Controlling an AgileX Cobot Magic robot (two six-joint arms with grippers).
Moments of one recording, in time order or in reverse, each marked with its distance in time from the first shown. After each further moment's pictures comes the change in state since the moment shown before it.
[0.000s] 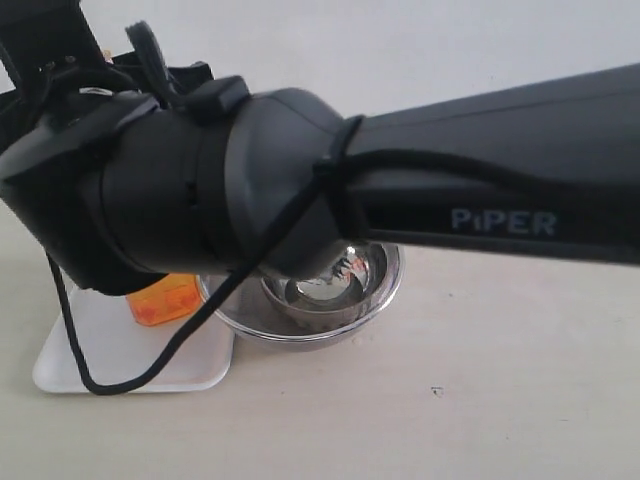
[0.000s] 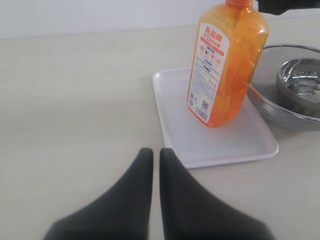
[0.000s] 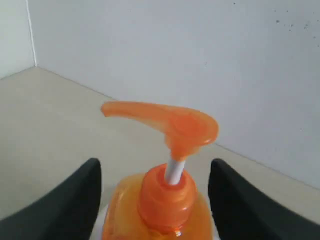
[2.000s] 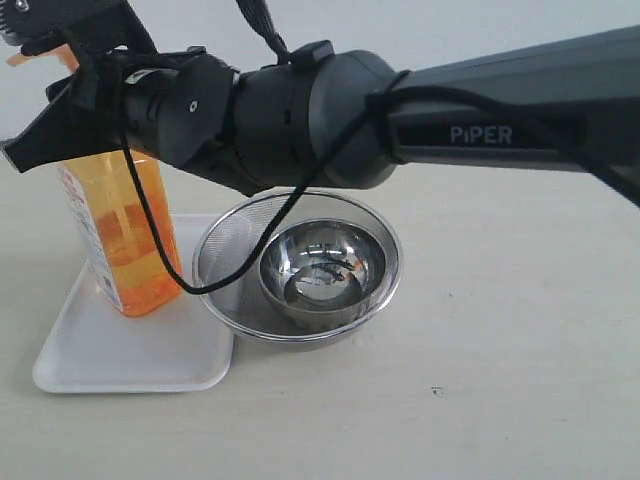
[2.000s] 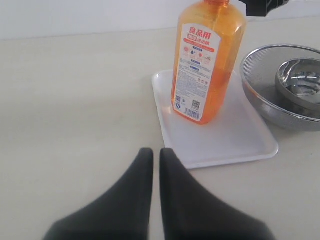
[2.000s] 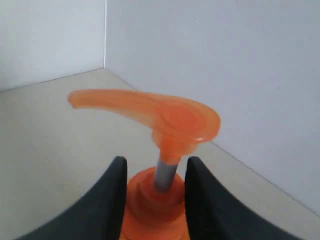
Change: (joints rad) left arm 0.000 0.000 0.000 0.000 -0.004 0.000; right arm -0.219 0.072 -0.017 -0.723 0.474 0.585
